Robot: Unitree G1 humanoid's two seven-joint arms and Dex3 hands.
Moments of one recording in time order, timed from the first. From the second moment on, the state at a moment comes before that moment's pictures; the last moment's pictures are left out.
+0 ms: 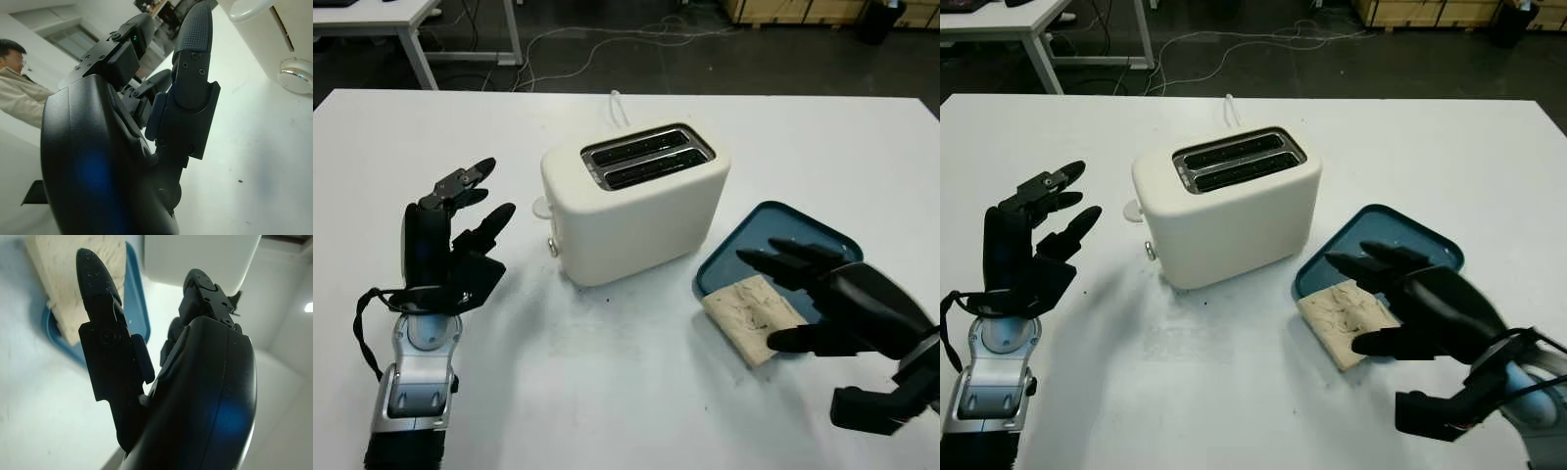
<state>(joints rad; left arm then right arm) -0.09 0.22 0.14 -0.11 0.30 -0.11 0.17 0.24 -0.80 -0.20 -0.43 -0.44 -0.24 0.47</state>
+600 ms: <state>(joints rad) -0.09 0.22 0.14 -0.10 0.30 -0.12 0.17 0.25 -0.81 -0.22 -0.43 -0.46 -0.23 0.53</state>
